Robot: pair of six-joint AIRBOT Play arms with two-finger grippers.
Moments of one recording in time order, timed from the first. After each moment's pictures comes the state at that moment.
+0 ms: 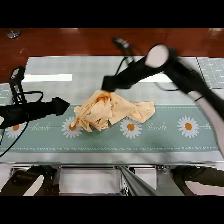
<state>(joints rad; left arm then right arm) -0.15 -0.65 0.70 1.19 -0.99 -1.67 0.46 -1.48 1.55 -1.01 1.16 1.53</state>
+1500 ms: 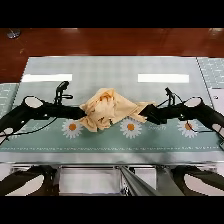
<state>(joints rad) -0.12 -1.20 0.64 0.66 -0.90 -0.89 0.06 -1.30 0.66 -0.66 0.93 1.35</state>
